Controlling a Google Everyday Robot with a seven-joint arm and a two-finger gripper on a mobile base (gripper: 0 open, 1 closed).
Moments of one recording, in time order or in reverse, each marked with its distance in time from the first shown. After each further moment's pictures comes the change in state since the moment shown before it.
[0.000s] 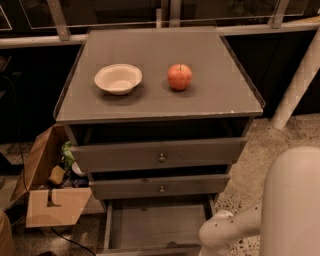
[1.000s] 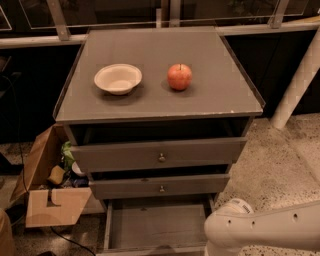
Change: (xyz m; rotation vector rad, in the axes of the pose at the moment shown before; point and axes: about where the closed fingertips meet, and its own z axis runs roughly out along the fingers) arm 0.027 0.056 -0.124 0.099 -0.035 -0.160
